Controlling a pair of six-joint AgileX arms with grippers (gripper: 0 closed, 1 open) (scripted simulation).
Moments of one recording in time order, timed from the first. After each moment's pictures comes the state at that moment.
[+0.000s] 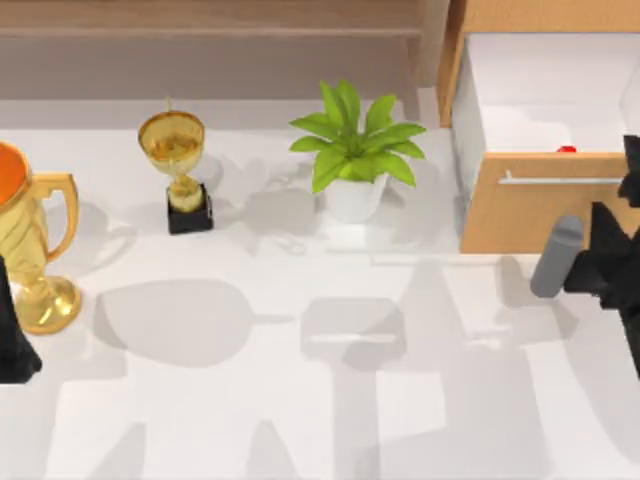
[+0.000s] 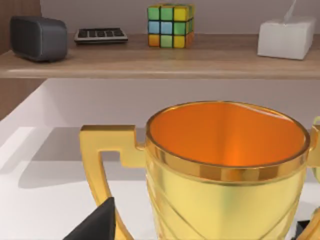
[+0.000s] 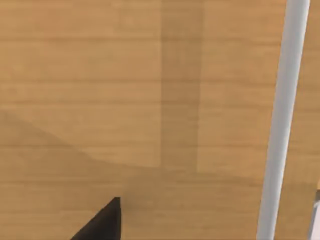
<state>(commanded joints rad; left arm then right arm) 0.00 0.00 0.00 0.00 0.00 0.00 0.31 1.99 0.31 1.68 0.34 -1.56</state>
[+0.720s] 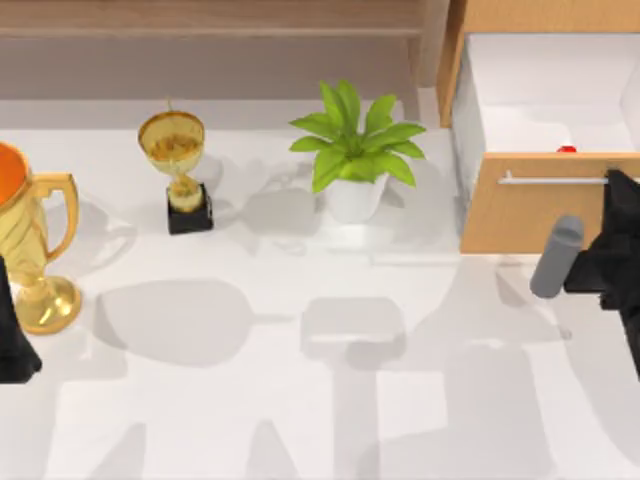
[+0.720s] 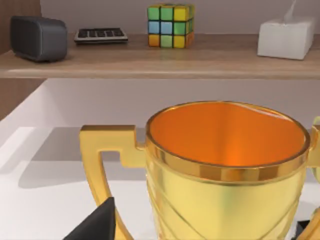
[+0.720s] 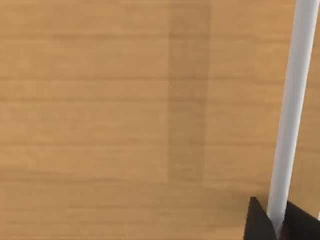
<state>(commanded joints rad) 0.00 0.00 0.00 0.00 0.00 0.00 0.31 1.99 0.31 1.68 0.34 -1.56</state>
